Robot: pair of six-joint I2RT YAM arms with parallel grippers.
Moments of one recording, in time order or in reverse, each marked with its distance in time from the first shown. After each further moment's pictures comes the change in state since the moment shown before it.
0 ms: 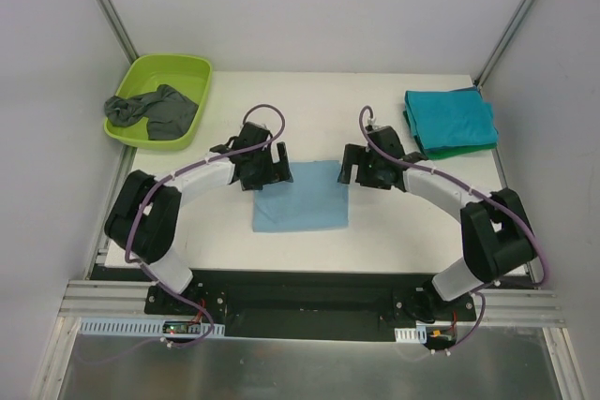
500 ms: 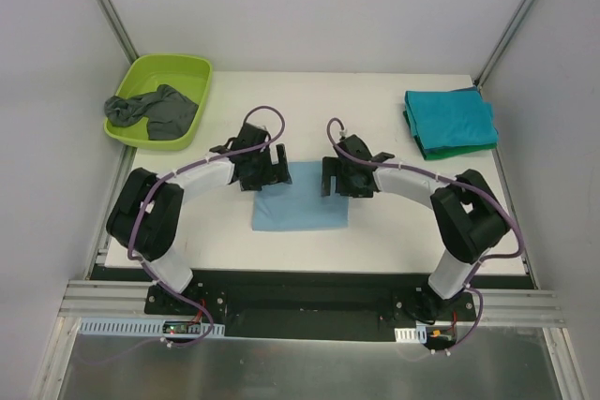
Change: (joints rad) left arm 0.034 0.084 0.011 0.034 0.027 0.040; right arm 0.166 0.193 0.085 -0.042 0.083 0.073
